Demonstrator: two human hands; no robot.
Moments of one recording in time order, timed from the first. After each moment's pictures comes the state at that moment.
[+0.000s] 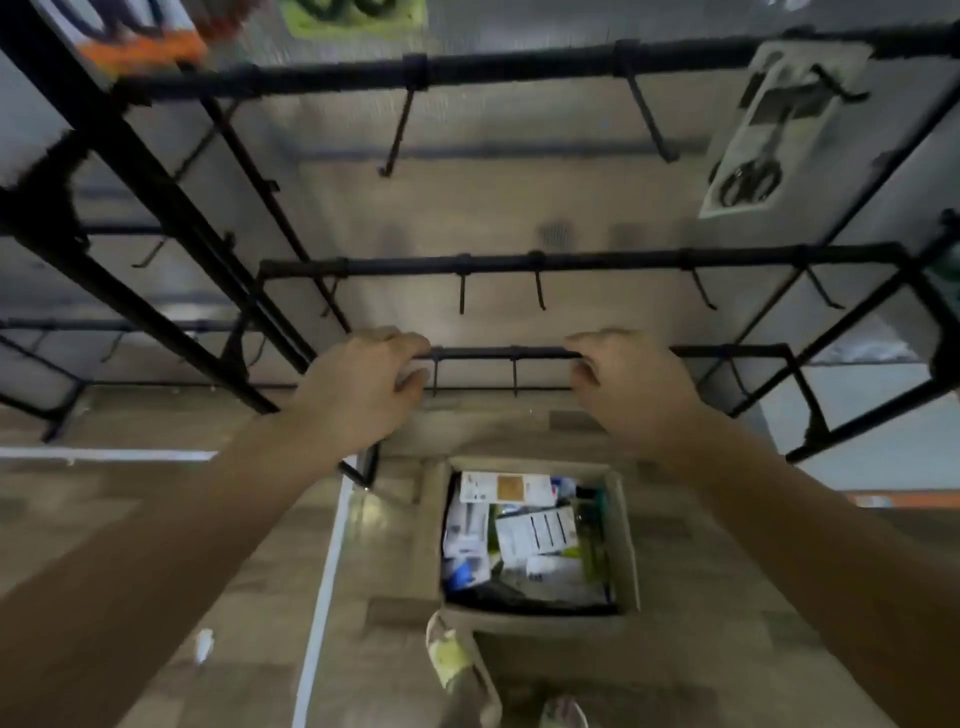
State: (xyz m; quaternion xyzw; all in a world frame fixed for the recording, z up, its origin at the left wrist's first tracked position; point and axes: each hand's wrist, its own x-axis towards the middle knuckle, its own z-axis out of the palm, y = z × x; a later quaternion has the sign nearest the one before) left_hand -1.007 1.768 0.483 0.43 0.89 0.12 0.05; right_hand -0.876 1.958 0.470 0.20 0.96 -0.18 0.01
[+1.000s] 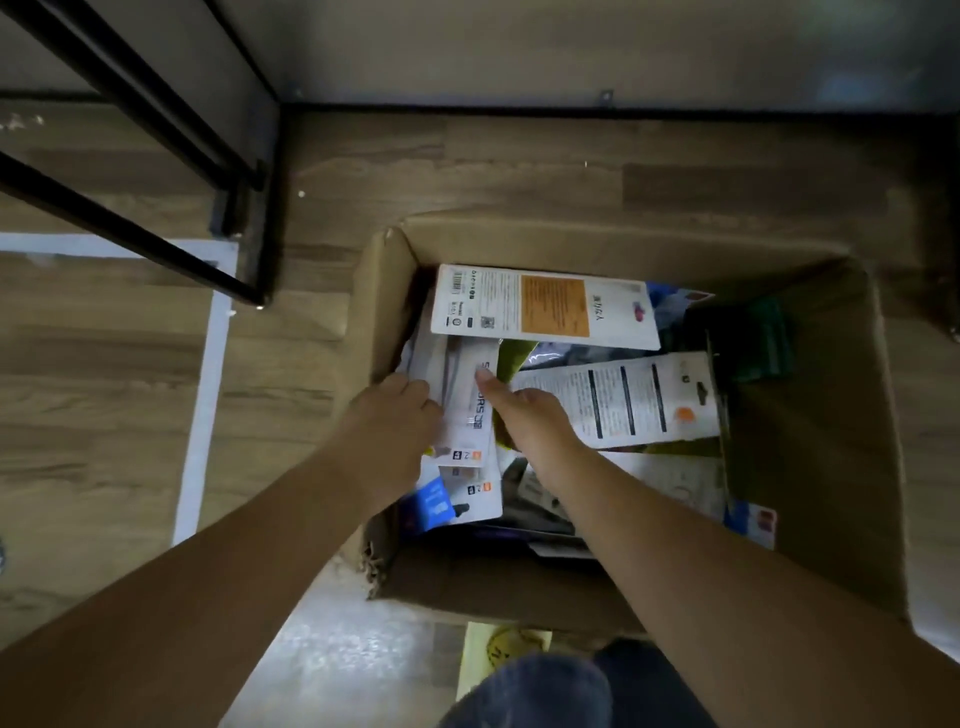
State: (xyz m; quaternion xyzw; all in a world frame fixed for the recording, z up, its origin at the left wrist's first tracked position) left_hand -1.007 1.732 -0.156 0.54 0.78 -0.22 0.22; right_hand -0.927 1.861 -0.196 0.50 0.57 -0.62 0.21
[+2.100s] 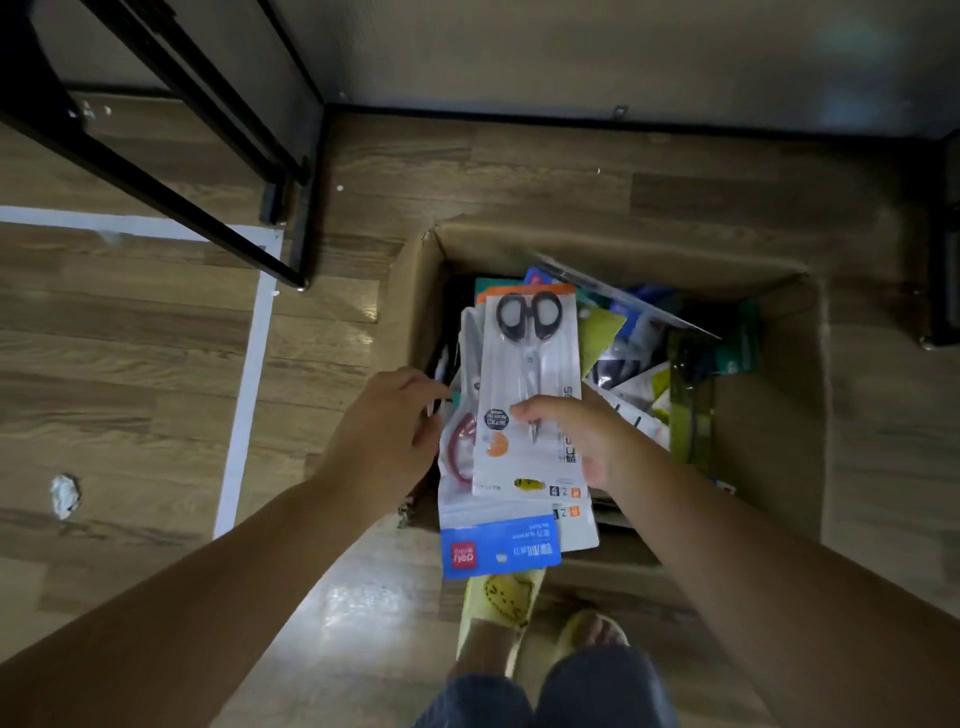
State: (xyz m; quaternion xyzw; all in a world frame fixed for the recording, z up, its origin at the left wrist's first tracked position) left_hand -0.974 1.710 -0.065 0.29 0.90 0.19 0.26; right_hand -0.889 1.879 -0.113 0.50 0.37 -0.75 0.21
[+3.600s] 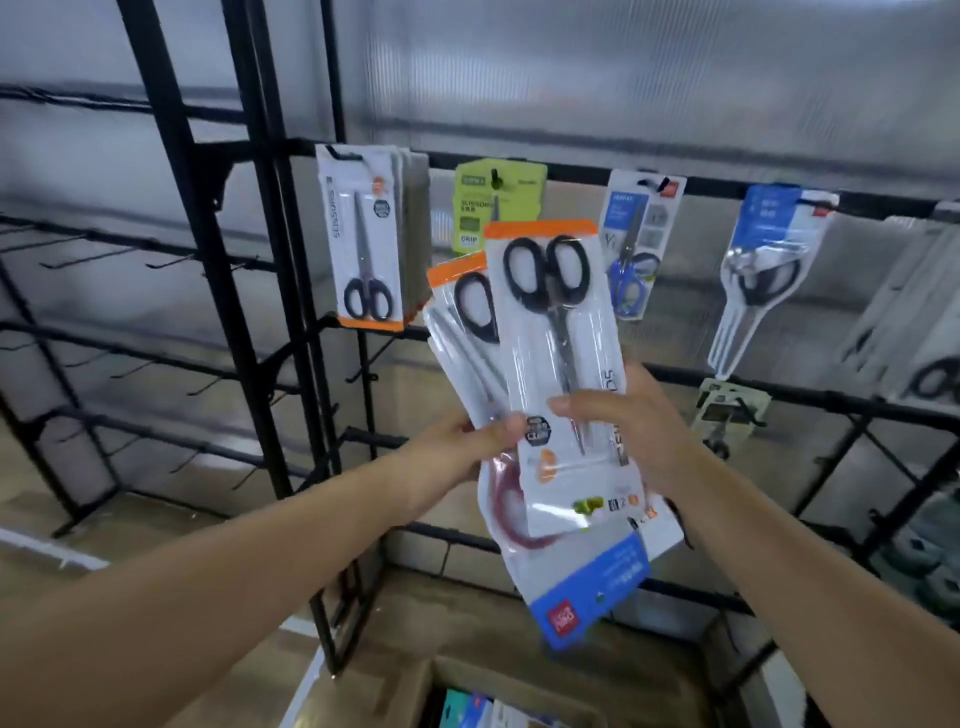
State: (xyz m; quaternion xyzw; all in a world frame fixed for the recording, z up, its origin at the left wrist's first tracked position) left_hand -0.947 1.754 0.644 0.34 0.61 0.63 0.33; right_hand -0.873 1.923 0.674 0.03 0.70 -0.70 -0.13
